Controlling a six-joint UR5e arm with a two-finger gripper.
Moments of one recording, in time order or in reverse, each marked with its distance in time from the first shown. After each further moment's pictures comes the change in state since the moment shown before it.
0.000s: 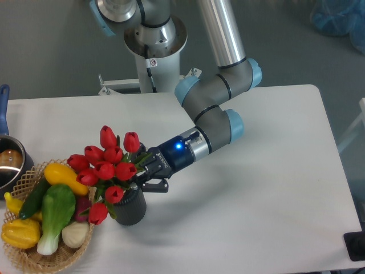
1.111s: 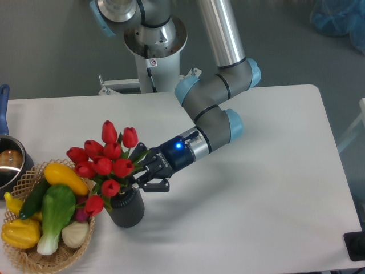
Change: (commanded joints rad) arm -0.002 -0.002 -0.017 0.002 0.006 0.041
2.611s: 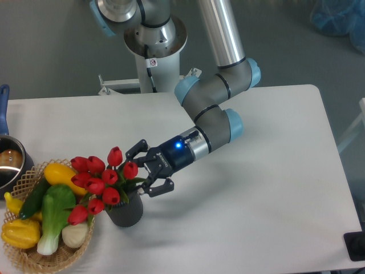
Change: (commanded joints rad) arm 0.032 0.012 0.014 0.000 0.008 -0.005
